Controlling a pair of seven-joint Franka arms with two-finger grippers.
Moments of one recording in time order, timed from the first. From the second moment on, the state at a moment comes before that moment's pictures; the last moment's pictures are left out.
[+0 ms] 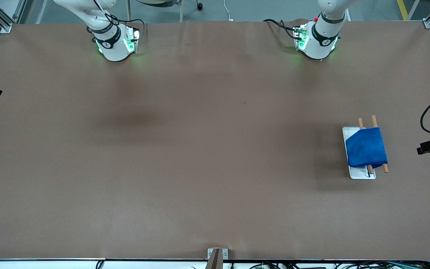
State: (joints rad) left arm 0.54 0.37 -0.47 -1.37 0.18 1.70 0.04; right arm -0.11 0.01 -0.05 -1.46 0.02 1.44 0.08
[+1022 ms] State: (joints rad) left arm 0.38 0.05 -0.51 -1.36 0.13 1.48 -0.02; right arm -0.11 0.01 -0.05 -1.46 0.02 1.41 0.08
